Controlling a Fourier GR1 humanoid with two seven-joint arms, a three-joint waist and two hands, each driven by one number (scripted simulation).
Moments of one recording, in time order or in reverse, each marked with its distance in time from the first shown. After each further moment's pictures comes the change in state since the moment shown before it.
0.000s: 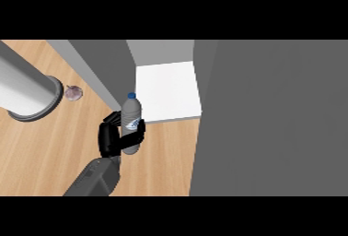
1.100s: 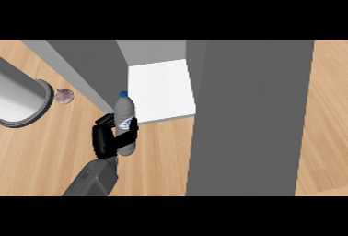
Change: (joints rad) left arm 0.030 0.008 0.022 -0.050 0.057 0.091 -0.052; right arm -0.052 -0.059 -0.052 0.076 -0.093 0.044 -0.001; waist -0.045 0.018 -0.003
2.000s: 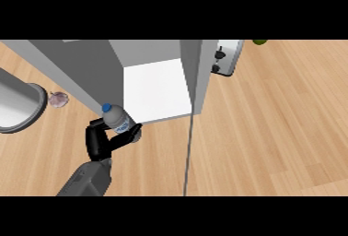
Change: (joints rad) left arm 0.026 0.049 -0.031 -0.037 0.003 0.043 0.012; right arm -0.035 -0.014 0.011 0.051 -0.021 0.036 -0.010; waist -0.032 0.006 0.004
